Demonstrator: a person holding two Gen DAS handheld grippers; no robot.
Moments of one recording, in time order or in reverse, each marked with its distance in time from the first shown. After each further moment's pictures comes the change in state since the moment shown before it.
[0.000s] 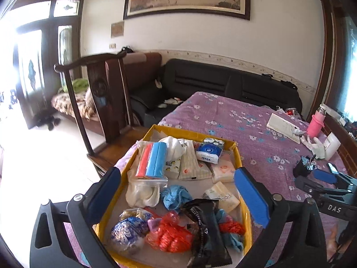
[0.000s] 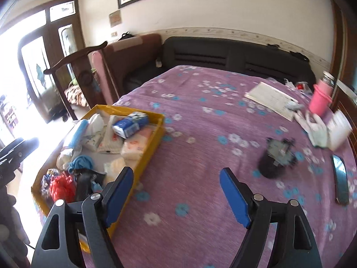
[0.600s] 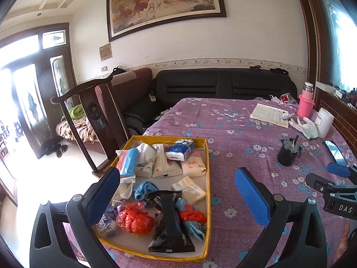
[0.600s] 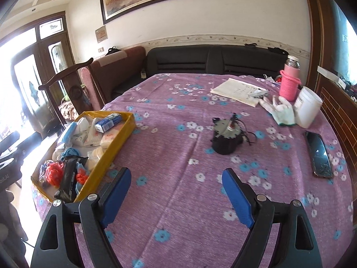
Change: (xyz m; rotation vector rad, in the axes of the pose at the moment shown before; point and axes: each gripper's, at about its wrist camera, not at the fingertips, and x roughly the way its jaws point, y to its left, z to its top) left arm -0.046 -0.099 -0.021 0.172 -0.057 0.045; right arm -0.062 -0.071 -0.051 0.090 -0.068 -0.038
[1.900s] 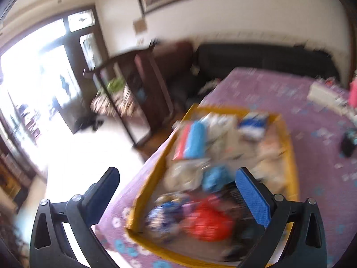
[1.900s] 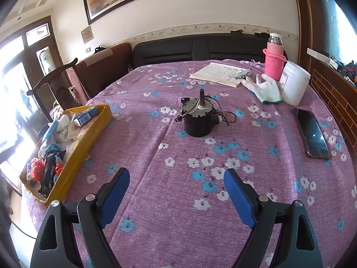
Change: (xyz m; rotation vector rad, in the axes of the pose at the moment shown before) left arm 0.084 0.095 -0.014 -0.047 0.259 0.304; right arm 0.019 -0.052 -0.024 0.079 0.049 -0.027
